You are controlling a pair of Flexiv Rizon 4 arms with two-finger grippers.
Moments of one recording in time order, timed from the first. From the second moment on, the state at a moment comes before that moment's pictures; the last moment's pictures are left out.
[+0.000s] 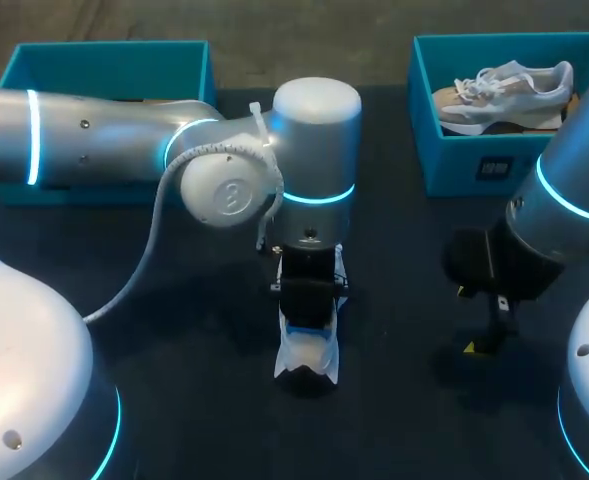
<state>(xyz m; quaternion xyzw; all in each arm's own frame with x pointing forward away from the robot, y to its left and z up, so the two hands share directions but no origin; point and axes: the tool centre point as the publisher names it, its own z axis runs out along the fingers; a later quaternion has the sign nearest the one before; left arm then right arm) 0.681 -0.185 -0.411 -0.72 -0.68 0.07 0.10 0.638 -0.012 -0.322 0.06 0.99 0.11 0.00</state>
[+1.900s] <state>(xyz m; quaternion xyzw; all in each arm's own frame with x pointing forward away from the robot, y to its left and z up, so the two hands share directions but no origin) 0.729 -0.190 -0.414 -0.71 -0.70 0.04 0.04 0.638 -0.012 -0.322 0.06 0.99 0.11 0.00</state>
